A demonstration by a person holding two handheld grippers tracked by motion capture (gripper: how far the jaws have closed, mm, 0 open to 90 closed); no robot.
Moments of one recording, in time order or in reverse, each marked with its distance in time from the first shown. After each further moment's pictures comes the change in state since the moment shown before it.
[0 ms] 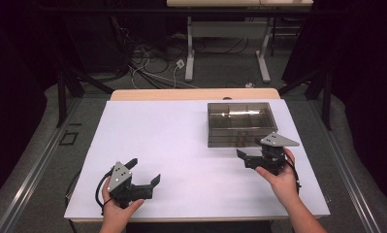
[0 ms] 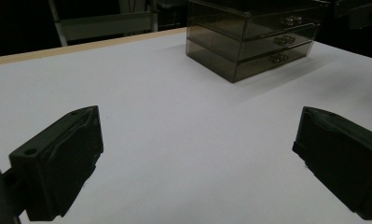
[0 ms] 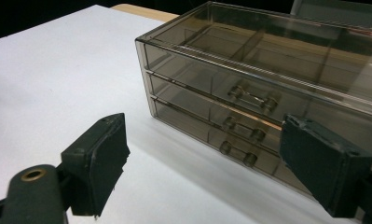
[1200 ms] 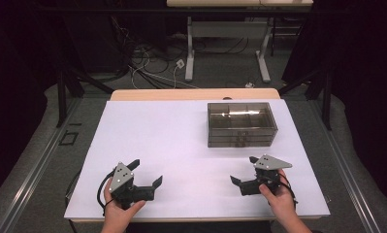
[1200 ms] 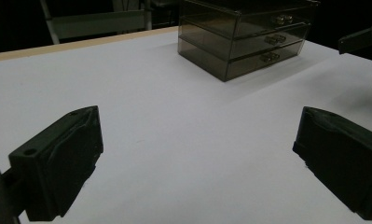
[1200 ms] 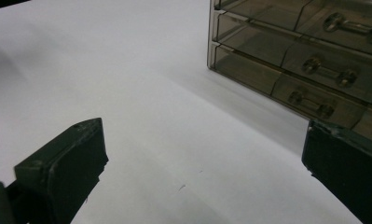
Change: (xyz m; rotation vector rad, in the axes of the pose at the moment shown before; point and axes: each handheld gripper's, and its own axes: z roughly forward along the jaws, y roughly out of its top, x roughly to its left) left arm -0.005 0.000 0.001 0.004 -0.022 -0.006; right arm 0.034 -0.047 -0.005 0.044 0.138 -0.074
